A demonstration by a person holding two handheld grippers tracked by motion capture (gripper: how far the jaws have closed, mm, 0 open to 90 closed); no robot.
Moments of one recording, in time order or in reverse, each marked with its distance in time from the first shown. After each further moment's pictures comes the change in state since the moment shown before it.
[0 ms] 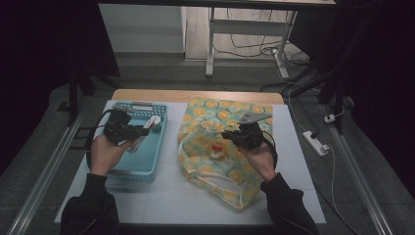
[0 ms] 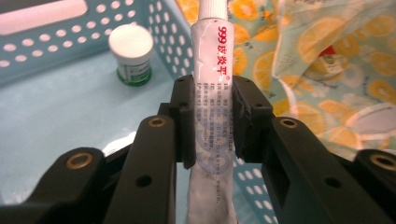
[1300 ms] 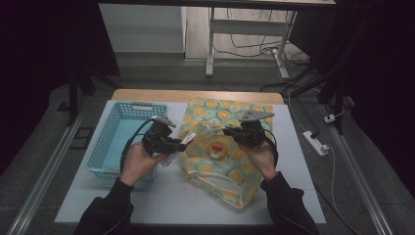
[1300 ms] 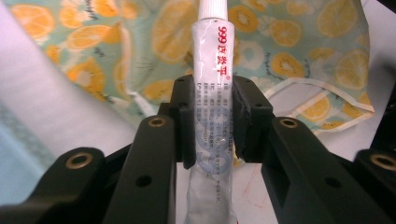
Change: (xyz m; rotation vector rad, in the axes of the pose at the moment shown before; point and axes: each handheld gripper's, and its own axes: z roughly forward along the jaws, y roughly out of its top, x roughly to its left) left arm -0.097 0.019 0.051 0.101 -0.186 0.205; right arm -0.002 0.005 -0.004 -0.040 -0.032 0.008
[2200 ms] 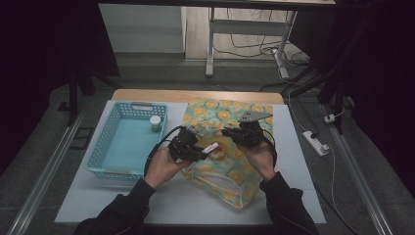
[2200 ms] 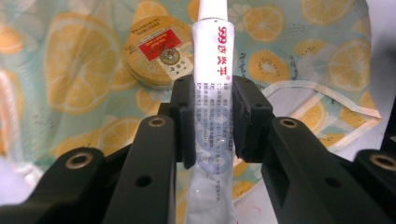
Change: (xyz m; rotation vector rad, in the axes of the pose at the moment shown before) left arm -0.031 0.023 0.059 0.052 -0.030 0.094; right arm 0.004 0.000 0.003 0.002 0.014 -0.001
